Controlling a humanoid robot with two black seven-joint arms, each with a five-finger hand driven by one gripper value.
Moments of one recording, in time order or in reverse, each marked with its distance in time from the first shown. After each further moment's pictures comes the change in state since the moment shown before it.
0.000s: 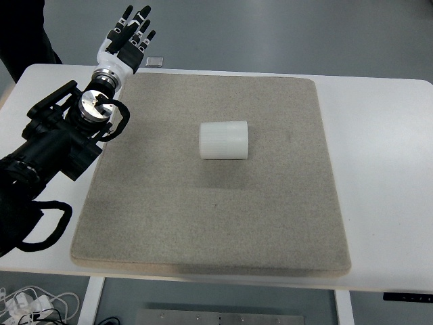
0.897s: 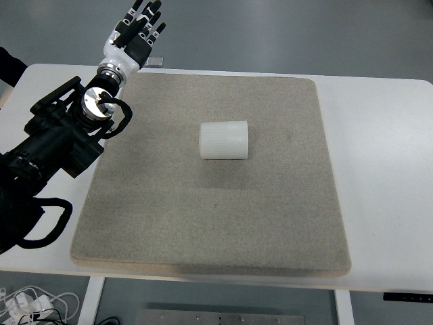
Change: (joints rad) left arm -0.028 -0.010 0.067 0.009 0.061 -0.070 0.002; right arm 0.000 0.000 0.000 0.000 0.000 0.000 0.000
